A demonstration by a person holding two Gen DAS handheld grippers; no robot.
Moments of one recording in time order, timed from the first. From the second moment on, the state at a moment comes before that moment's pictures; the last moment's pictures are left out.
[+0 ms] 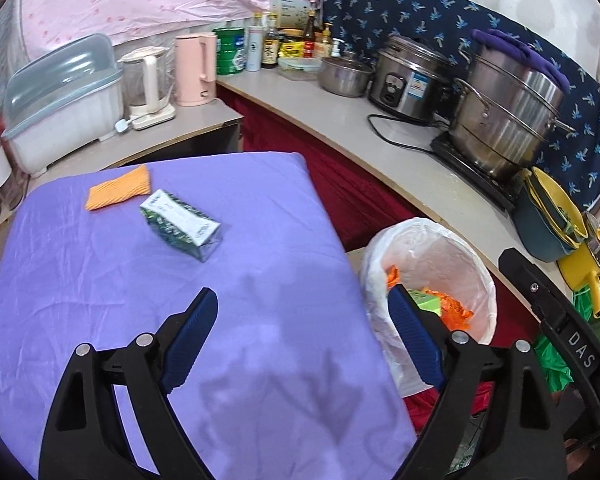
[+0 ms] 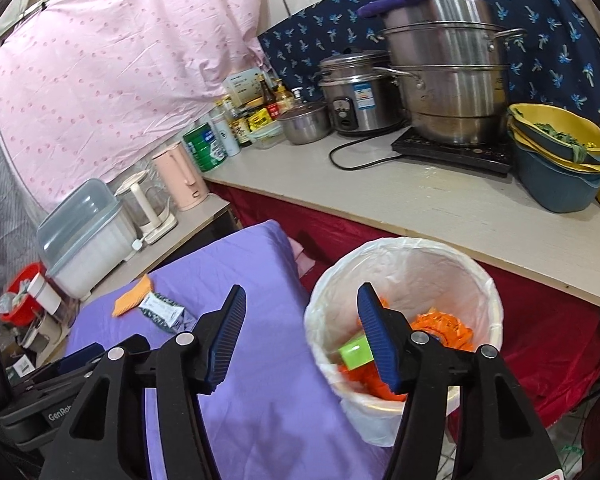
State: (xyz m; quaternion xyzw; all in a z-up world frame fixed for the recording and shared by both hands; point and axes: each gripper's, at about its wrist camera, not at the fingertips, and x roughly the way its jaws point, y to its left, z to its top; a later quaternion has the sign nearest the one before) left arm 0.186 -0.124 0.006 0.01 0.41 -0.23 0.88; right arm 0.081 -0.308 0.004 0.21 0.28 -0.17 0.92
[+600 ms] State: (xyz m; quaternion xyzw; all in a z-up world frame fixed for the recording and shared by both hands) left arm 0.224 0.011 -0.033 -0.02 0.44 -0.12 0.89; right arm 0.146 -0.207 -0.042 0.17 0.34 -0.09 0.92
